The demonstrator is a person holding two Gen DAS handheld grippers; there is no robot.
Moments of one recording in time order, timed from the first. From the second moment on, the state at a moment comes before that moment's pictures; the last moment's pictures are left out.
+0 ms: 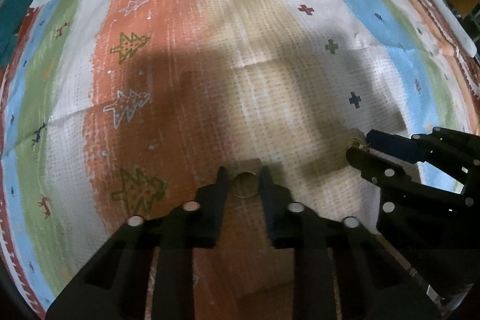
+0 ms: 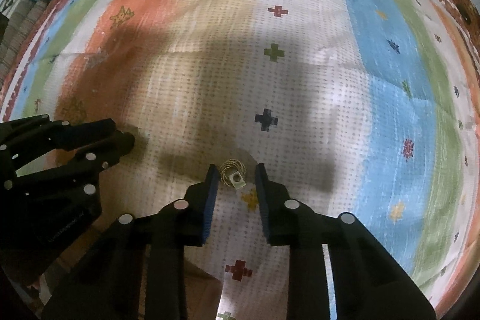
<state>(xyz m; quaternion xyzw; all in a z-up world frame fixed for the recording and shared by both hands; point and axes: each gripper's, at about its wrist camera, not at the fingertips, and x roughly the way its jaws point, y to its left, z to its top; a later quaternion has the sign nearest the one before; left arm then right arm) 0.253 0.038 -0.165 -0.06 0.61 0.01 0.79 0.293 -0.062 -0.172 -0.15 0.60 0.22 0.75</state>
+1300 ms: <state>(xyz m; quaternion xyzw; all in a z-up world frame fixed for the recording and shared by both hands) 0.203 0.026 -0.104 -0.08 0.56 0.03 0.83 0.253 -0.088 -0.110 -0.12 0.55 0.23 0.80</state>
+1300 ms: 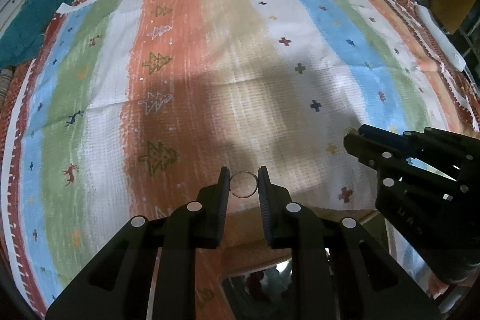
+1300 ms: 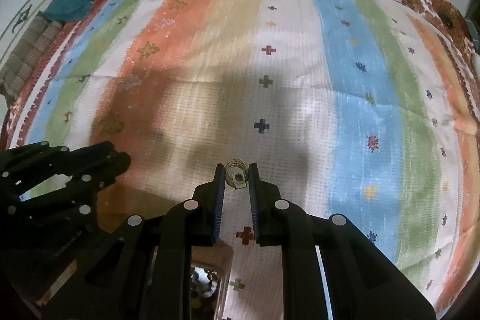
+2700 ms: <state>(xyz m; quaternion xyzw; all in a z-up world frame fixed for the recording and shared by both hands) 0.111 0.005 -0.042 -0.09 0.48 0.01 0.87 0.173 -0.110 -0.059 -0.11 0.49 0.27 0.82</state>
